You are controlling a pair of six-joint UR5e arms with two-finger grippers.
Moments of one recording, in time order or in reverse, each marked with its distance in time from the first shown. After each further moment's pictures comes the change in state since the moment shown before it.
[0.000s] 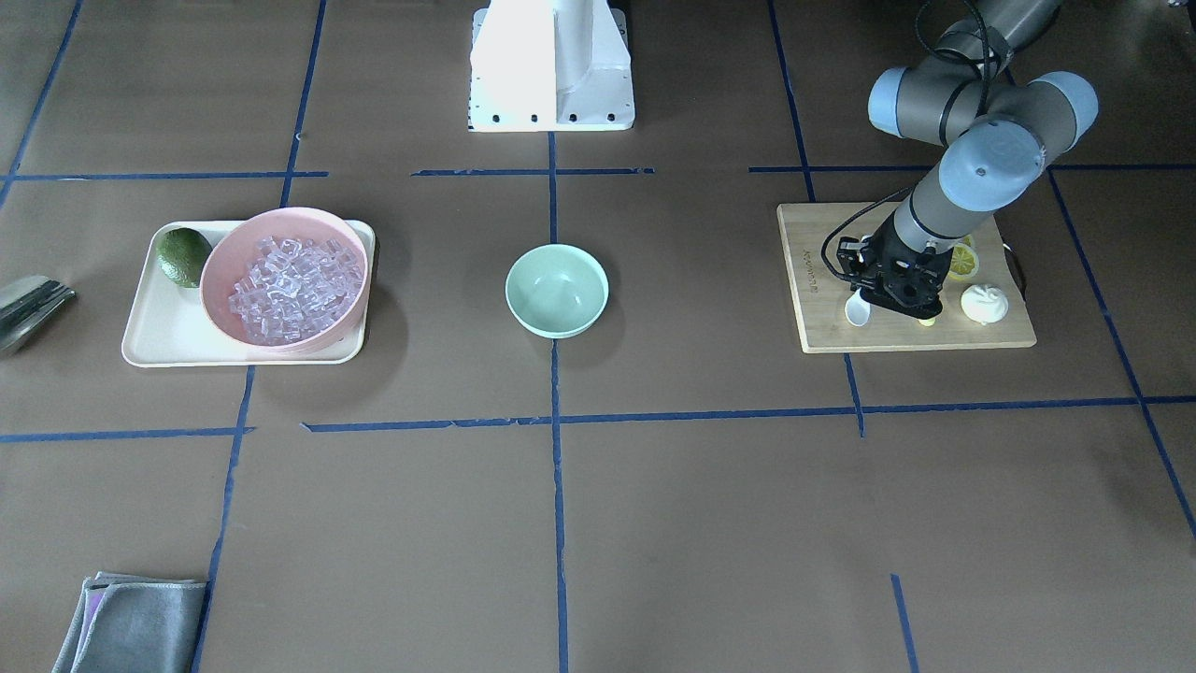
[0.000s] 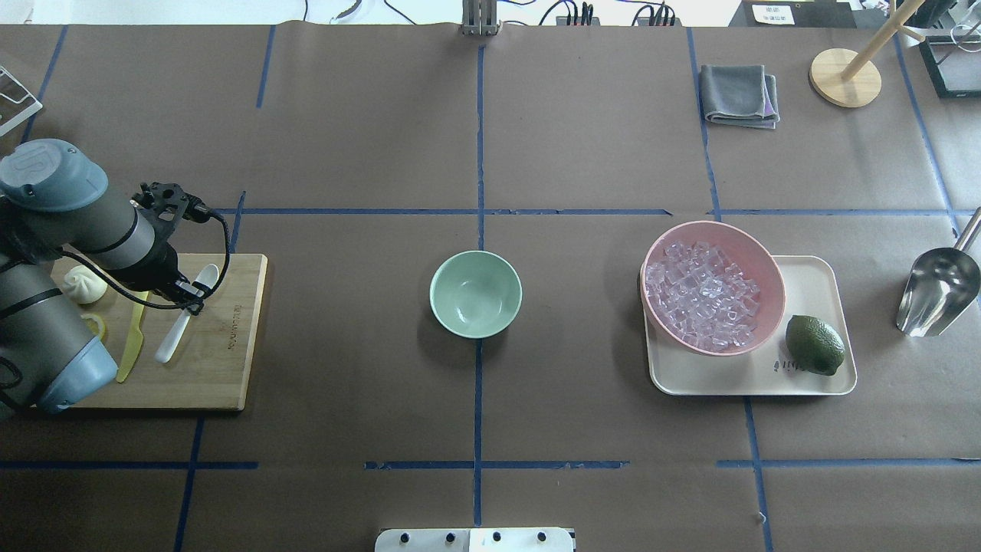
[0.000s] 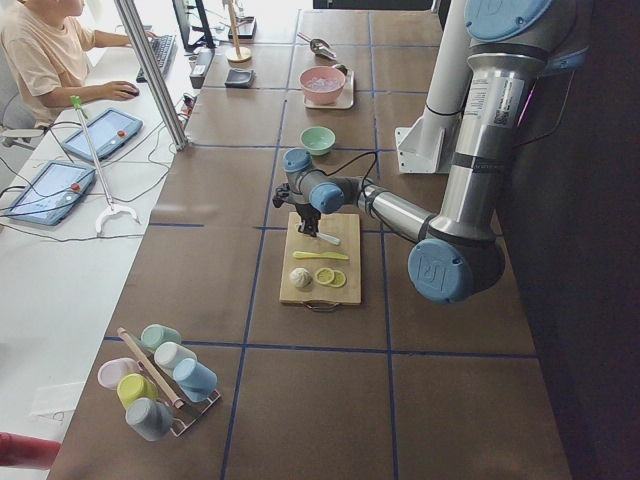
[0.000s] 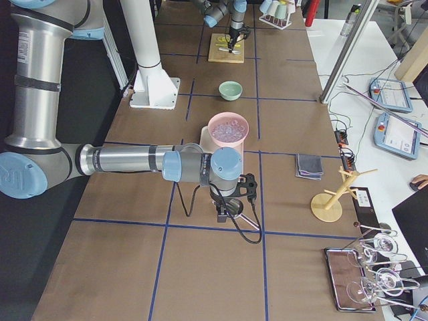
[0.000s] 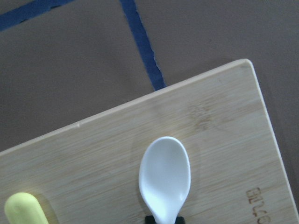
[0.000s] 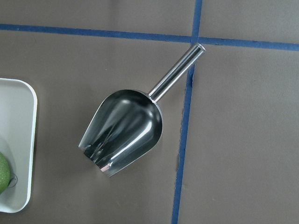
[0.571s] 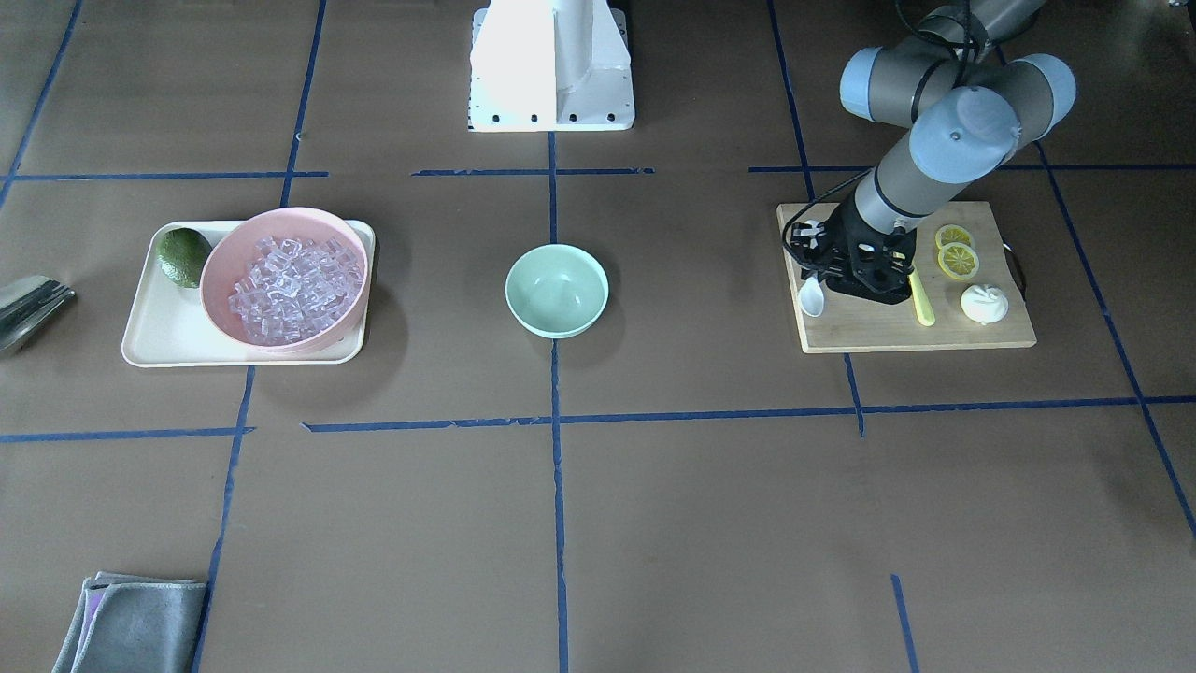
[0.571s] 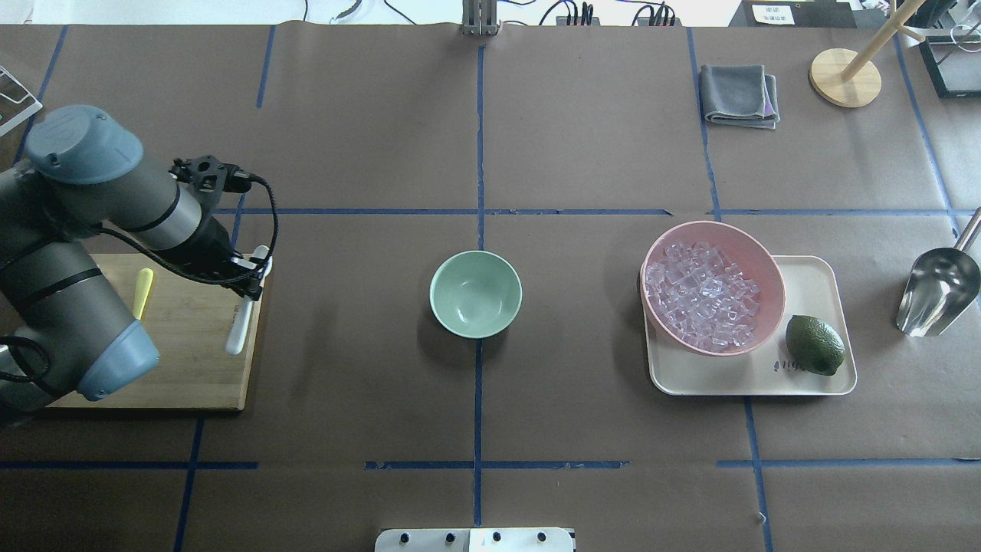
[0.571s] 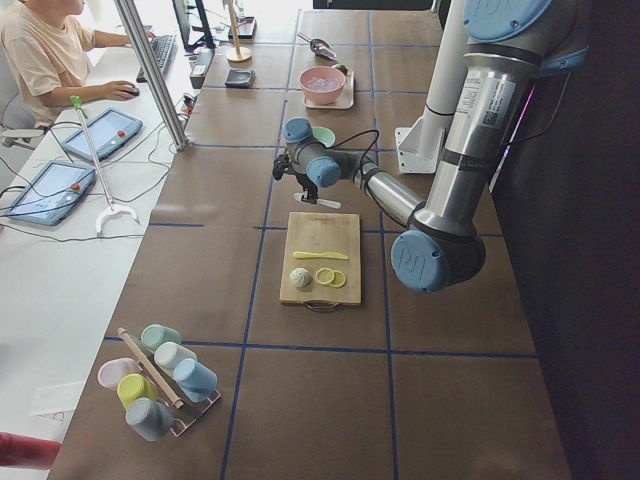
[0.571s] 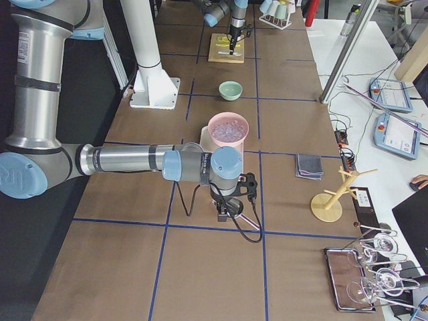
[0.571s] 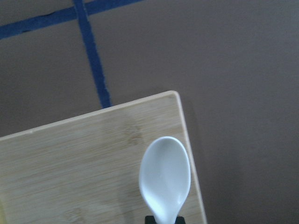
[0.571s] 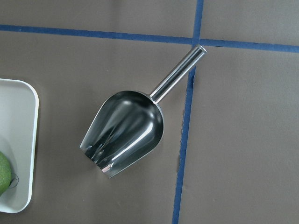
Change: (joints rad) left arm 0.036 -0.152 -0.049 0.026 -0.063 -0.297; right arm 0.000 0.001 0.005 0.000 0.000 0.000
